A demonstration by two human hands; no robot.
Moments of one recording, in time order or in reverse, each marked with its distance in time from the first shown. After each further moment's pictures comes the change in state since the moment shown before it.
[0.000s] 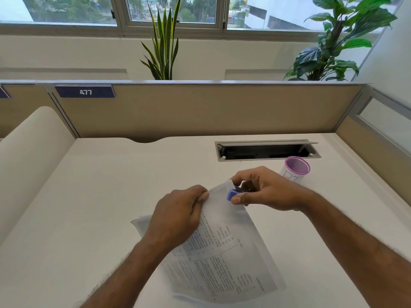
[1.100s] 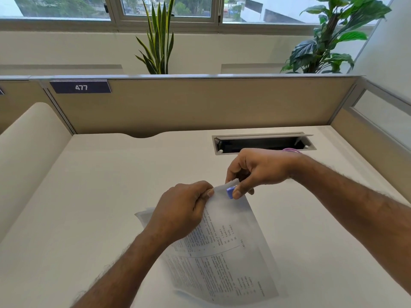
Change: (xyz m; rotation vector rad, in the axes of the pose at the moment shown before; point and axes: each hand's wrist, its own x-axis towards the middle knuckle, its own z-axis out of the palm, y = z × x) left_hand -0.009 0.009 -0.002 -0.001 -0.113 0.060; right_hand 0.015 -0.037 -0.021 -0.272 -0.316 0.041
